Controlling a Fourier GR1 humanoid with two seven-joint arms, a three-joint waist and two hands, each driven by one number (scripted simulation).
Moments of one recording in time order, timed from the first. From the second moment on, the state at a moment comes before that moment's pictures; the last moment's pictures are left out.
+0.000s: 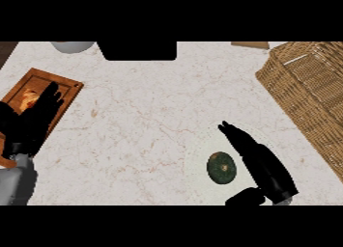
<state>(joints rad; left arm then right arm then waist) -0.19 0.29 0.14 -1.40 0.09 -0.03 0.21 0.02 -0.19 0.33 -1.76 0.72 0.23 0.19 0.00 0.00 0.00</state>
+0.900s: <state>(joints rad) -0.20 0.26 0.16 -1.41 0.06 -0.06 0.24 0.01 -0.15 0.38 -1.62 0.93 0.17 0.15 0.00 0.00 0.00</state>
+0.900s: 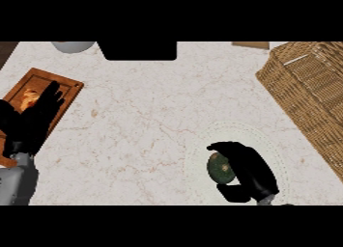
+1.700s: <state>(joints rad) -0.22 0.26 0.17 -1.41 0.06 -0.09 0.23 -0.19 -0.03 0.29 -1.43 0.98 0.04 0.46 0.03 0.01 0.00</state>
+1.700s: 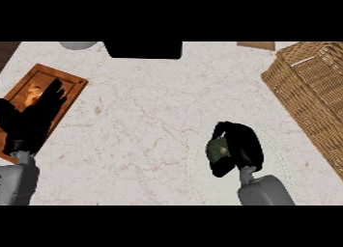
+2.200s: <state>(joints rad) -0.28 0.23 0.12 -1.39 0.04 -0.09 0.23 -0.58 0.00 0.20 -1.22 0.90 -0.31 0.93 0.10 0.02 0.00</state>
